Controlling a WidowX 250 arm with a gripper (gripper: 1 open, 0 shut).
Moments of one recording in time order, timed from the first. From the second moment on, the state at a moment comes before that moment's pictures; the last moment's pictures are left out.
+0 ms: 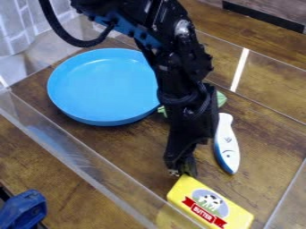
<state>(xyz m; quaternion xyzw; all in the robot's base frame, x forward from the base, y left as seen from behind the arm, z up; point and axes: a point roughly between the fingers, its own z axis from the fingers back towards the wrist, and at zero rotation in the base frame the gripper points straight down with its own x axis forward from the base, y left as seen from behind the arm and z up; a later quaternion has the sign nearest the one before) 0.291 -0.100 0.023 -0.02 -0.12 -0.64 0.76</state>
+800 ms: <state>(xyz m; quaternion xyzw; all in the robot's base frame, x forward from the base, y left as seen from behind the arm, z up) 0.289 -0.111 0.018 -0.02 -0.13 -0.67 0.73</state>
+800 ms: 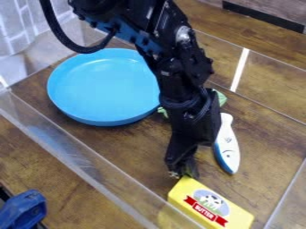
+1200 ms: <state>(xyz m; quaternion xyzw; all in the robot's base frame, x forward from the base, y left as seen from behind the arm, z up) 0.271 -0.118 0.015 -0.02 -0.11 -0.70 0.71</state>
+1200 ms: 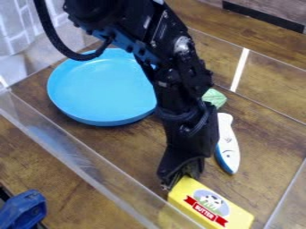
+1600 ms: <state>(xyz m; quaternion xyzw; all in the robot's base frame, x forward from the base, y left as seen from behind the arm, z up) 0.265 -0.124 0.019 -0.04 -0.11 -0.70 0.71</state>
